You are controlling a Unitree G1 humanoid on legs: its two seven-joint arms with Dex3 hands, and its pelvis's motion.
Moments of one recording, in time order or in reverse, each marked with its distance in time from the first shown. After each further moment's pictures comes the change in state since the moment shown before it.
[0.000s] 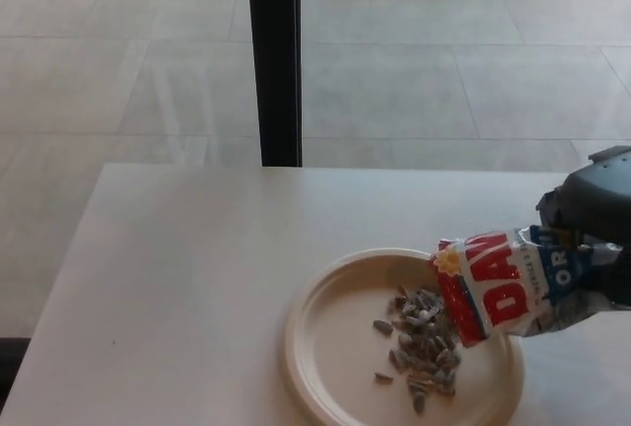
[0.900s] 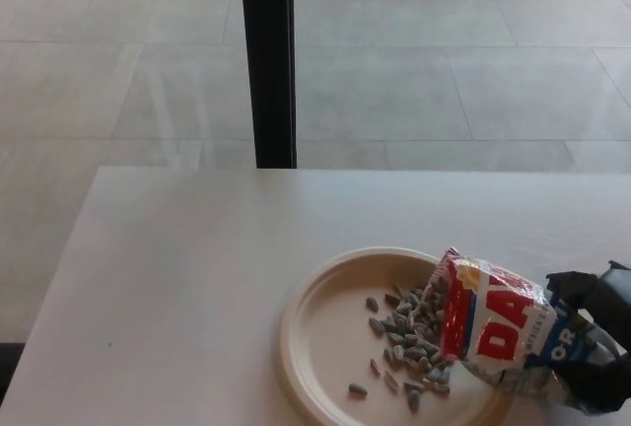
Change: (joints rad) left_arm 0.026 0.001 -0.011 0.024 0.000 -0.013 -0.005; right_arm 0.397 0.256 -0.269 -0.027 0.203 0.002 -0.286
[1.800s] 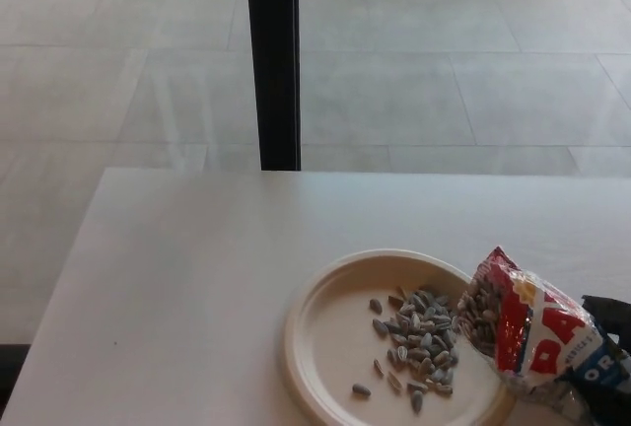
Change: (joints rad) left_arm 0.041 -0.023 0.010 0.023 -0.002 -0.035 -0.013; right_arm 0.058 -0.027 -0.024 0.237 0.081 -0.207 -0.291
